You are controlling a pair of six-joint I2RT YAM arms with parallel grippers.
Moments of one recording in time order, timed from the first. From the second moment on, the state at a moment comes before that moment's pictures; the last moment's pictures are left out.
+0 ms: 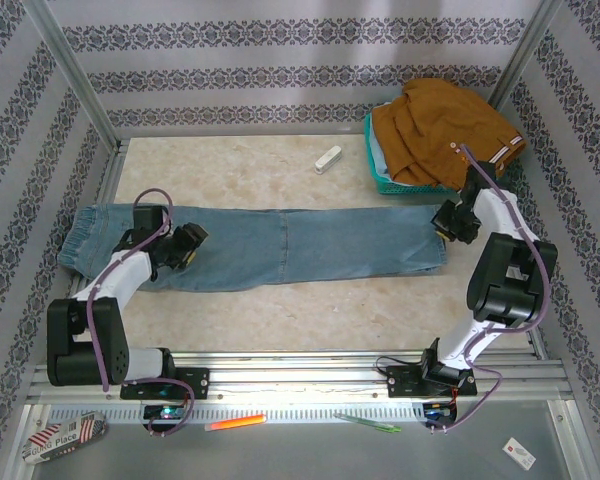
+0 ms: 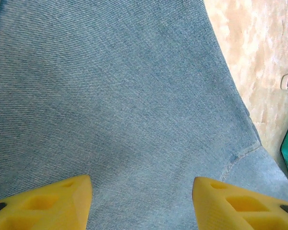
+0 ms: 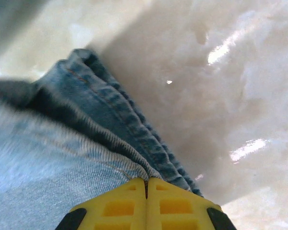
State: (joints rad) left arm 0.09 1.35 0.71 -0.31 0.39 -0.84; right arm -0.29 1.72 1.25 -0.89 -0.15 0.44
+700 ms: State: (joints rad) left arm -0.27 1.65 0.94 -0.22 0.32 -0.89; right arm 0.23 1.81 1.24 -0.77 -0.24 0.57
